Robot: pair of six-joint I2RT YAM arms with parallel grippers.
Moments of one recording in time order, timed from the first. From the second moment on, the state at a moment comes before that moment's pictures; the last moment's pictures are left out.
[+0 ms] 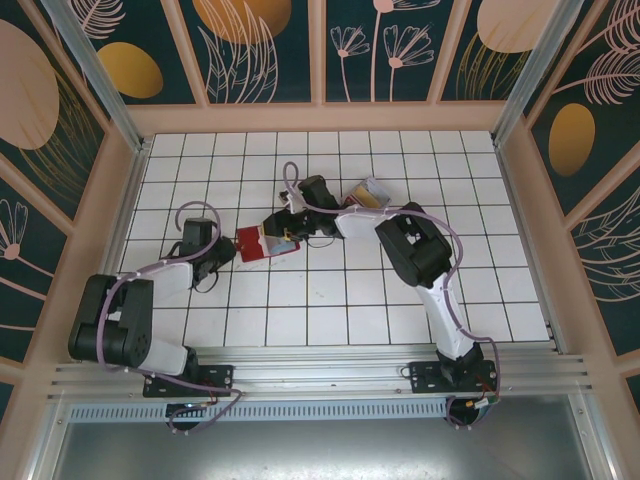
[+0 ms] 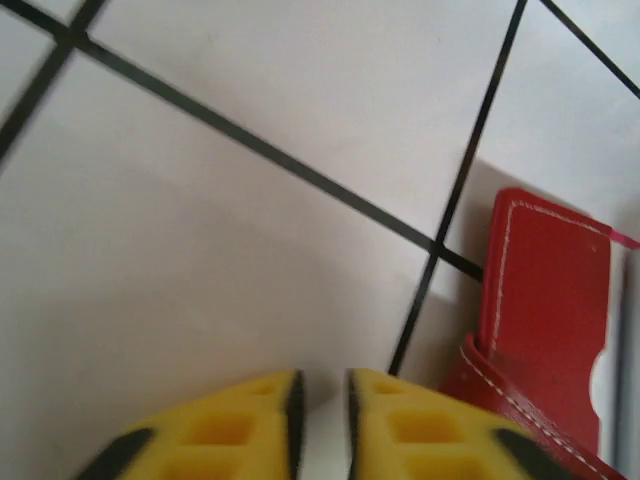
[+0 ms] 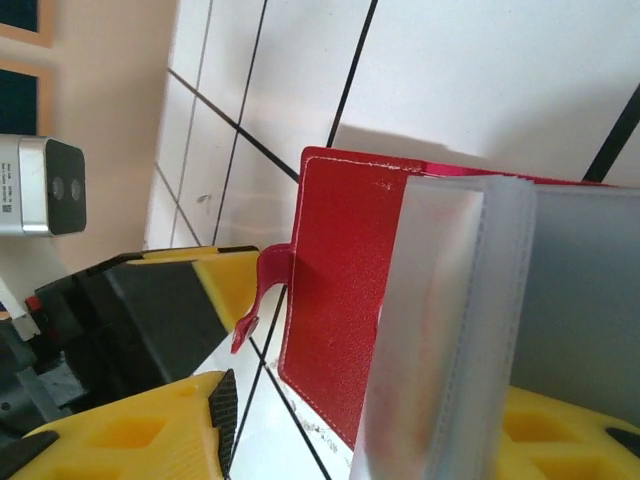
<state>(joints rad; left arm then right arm) -0.12 1.51 0.52 0.09 0.08 -0.71 0.73 2.27 1.55 -0.01 -0.68 0.67</state>
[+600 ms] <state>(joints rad) -0.10 1.59 0.53 0.23 0.18 -0.73 0.82 2.37 1.75 -0.20 -0.64 0.58</state>
